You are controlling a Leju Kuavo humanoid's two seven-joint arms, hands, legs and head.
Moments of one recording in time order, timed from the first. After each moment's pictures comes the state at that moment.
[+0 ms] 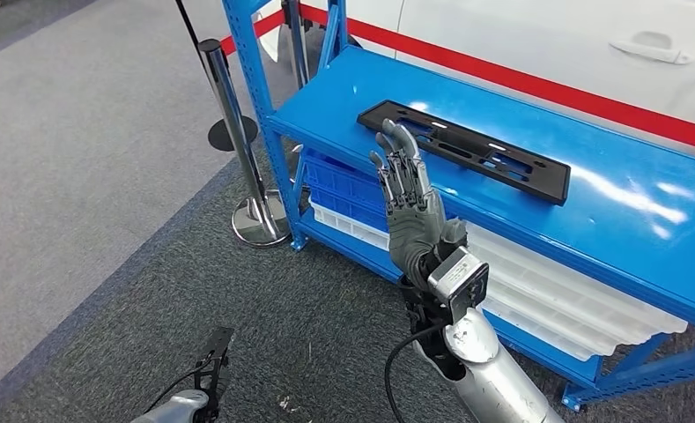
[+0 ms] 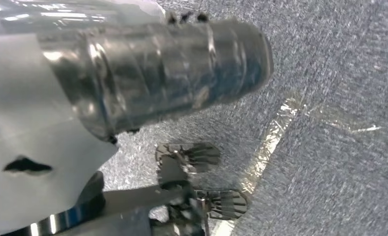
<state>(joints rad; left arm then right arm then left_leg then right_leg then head) -0.38 0.02 -1.01 -0.24 0.90 0.42 0.14 -0.46 0.06 0.72 -1.52 -0.37 -0.24 -0.44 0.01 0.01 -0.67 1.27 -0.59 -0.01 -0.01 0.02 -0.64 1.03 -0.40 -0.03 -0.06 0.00</state>
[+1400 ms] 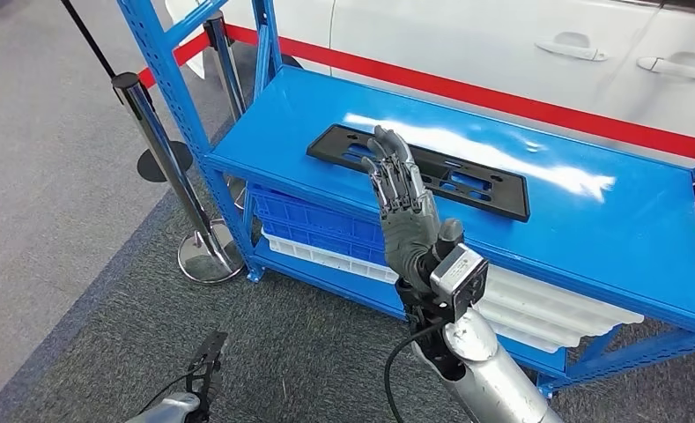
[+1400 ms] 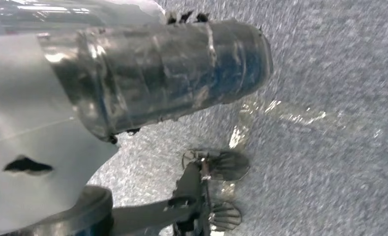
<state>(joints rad) -0.38 0.03 -1.03 -0.23 0.90 0.39 0.15 -0.46 0.06 0.72 -1.51 -0.42 -0.19 -0.43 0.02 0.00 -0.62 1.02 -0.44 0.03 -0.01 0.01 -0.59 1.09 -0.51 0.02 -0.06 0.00</state>
